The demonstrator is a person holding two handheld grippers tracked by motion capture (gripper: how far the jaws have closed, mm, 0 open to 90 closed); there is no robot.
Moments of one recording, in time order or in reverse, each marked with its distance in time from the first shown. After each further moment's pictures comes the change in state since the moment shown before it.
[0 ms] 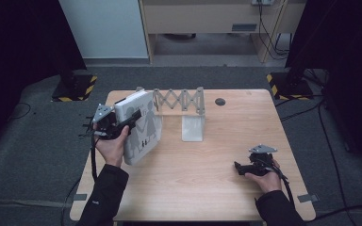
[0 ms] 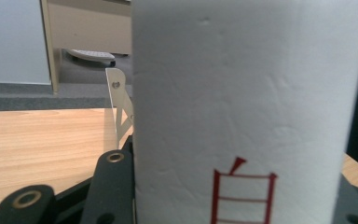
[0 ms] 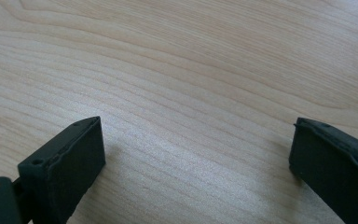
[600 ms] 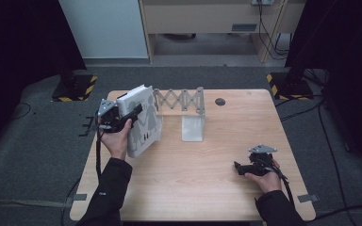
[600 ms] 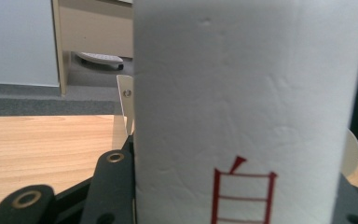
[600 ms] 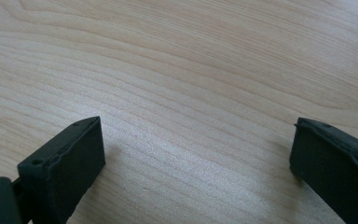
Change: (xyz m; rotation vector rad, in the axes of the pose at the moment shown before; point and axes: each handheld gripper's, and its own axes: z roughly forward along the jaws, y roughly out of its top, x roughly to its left) left arm 0.011 -0.001 0.029 -0.026 0.035 -0.018; right arm 0.000 0.000 0.000 0.000 -0.001 0.001
